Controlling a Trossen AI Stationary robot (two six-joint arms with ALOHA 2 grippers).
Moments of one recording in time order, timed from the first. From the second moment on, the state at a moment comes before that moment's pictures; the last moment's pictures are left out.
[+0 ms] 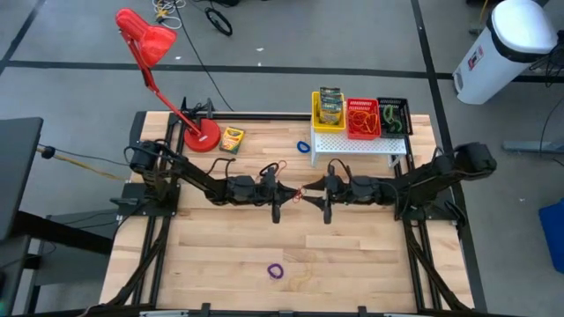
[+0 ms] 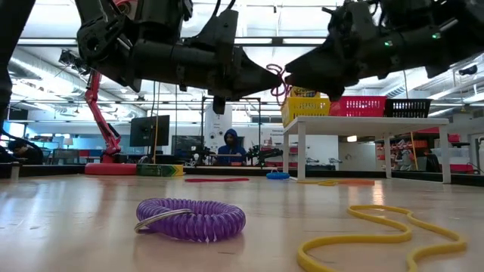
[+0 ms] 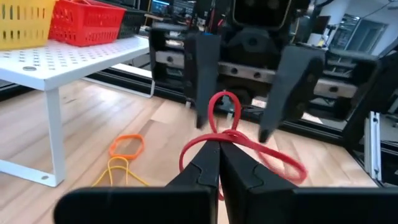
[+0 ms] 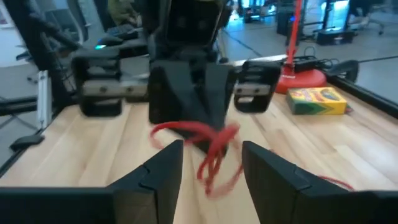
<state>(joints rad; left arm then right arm) -0.12 1.84 0.72 1.08 -0.26 -0.22 0.14 1.43 0.44 0.83 0.23 0.15</state>
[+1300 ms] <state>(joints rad) -0.13 1.55 0.26 1.25 -0.33 -0.12 0.14 1.43 0.45 0.78 0.32 0.08</state>
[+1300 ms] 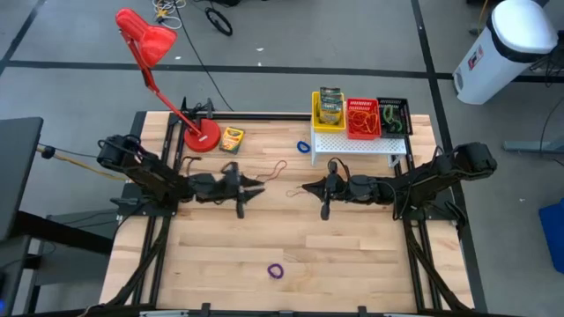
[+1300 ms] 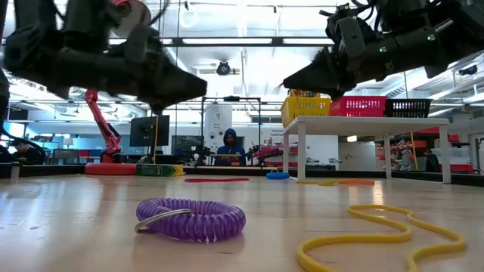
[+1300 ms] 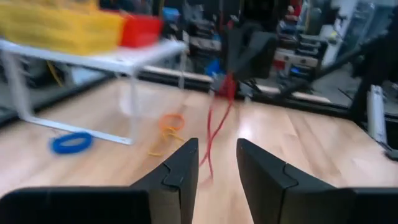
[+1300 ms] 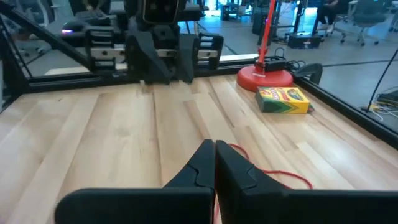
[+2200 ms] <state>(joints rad) -0.03 1.56 0.10 1.51 -0.27 -0.02 0.01 1.11 1.21 -0.54 0.89 0.12</state>
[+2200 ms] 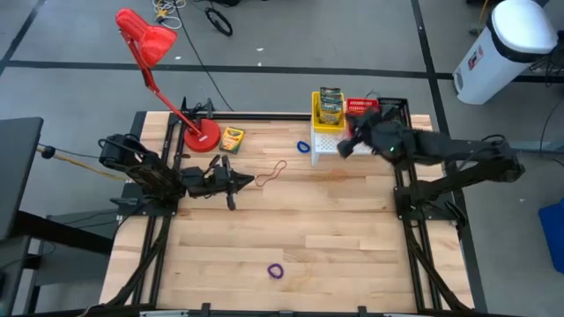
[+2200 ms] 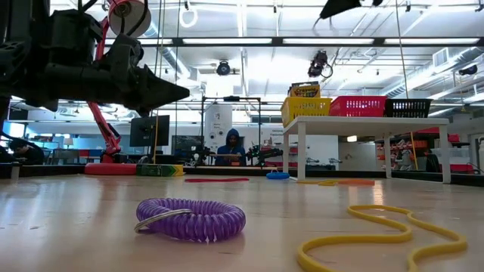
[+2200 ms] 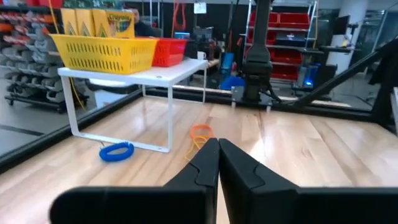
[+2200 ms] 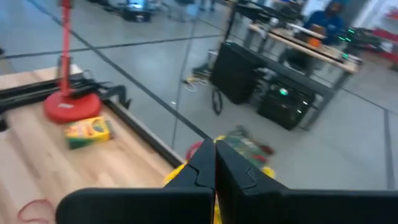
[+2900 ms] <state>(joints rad) -0.03 1.56 0.10 1.51 -0.27 -0.03 -0.32 1.11 1.36 -0.85 0.84 0.26</state>
